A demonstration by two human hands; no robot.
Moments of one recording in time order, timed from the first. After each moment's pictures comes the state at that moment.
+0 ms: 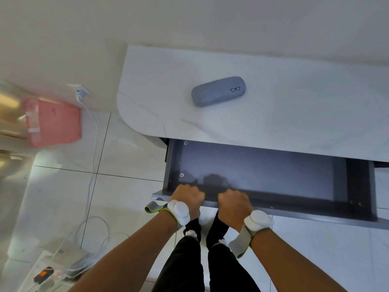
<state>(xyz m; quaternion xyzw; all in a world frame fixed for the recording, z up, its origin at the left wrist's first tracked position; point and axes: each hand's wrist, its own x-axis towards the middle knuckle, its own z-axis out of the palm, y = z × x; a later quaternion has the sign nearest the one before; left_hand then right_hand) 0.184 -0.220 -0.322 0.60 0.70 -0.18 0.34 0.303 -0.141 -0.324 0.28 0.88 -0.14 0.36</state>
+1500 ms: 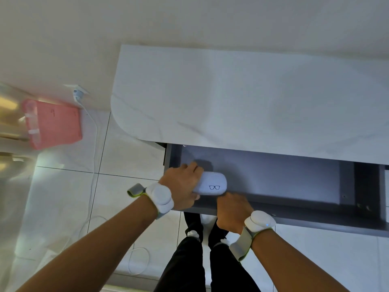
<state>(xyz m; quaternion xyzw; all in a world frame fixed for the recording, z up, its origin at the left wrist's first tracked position) 0.132 -0.199 -0.311 0.62 0.72 -0.08 0.29 0.295 -0.129 -0.318 0.30 0.86 -0.21 0.36</state>
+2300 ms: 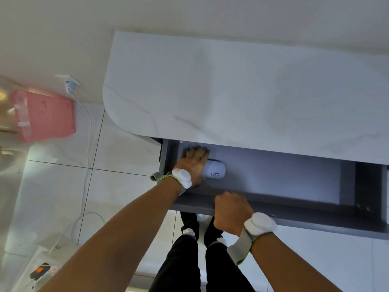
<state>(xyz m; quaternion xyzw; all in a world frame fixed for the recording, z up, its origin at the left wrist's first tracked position) 0.134 -0.160 -0.436 0.59 0.75 -0.06 0.29 0.295 -0.128 -0.323 0.29 0.86 -0.17 0.38</state>
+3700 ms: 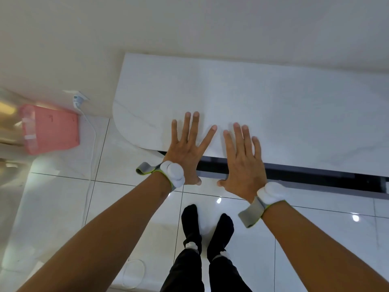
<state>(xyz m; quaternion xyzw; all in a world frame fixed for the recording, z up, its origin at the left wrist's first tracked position) 0.089 -0.138 -0.323 0.62 0.78 -0.09 0.08 0.250 -0.040 -0.327 0.29 0.95 -0.05 0.08</state>
